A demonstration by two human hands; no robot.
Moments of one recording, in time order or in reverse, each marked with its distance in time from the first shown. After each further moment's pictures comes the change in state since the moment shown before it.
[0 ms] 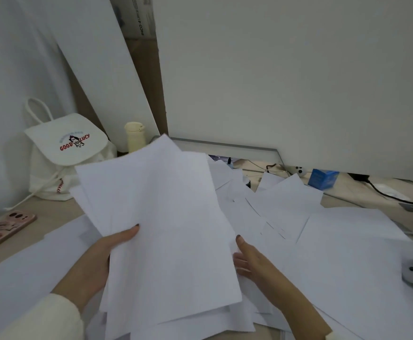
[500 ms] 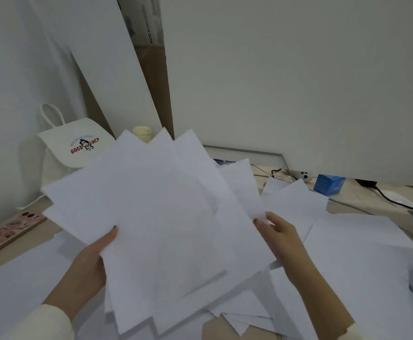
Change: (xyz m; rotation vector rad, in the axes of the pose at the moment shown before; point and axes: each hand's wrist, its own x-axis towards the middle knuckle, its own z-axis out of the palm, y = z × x) left_hand 0.008 -0.008 -0.025 -0.174 0.071 0.073; right_hand -0.028 -0.065 -0.028 0.080 0.265 -0.319
